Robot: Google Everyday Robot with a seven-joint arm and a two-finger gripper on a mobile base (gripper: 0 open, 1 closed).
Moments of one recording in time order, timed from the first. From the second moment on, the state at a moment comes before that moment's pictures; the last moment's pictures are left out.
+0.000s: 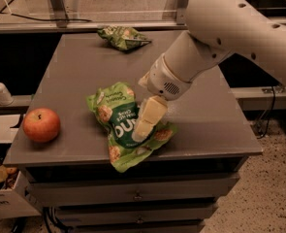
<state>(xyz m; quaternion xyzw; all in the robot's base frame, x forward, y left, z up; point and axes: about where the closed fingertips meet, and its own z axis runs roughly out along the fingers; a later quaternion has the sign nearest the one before) 0.497 0.003 0.852 -0.65 0.70 0.21 0.21</state>
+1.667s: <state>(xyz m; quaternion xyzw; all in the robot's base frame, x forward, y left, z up) 0.508 -0.023 0.898 -0.59 0.74 0.18 0.25</state>
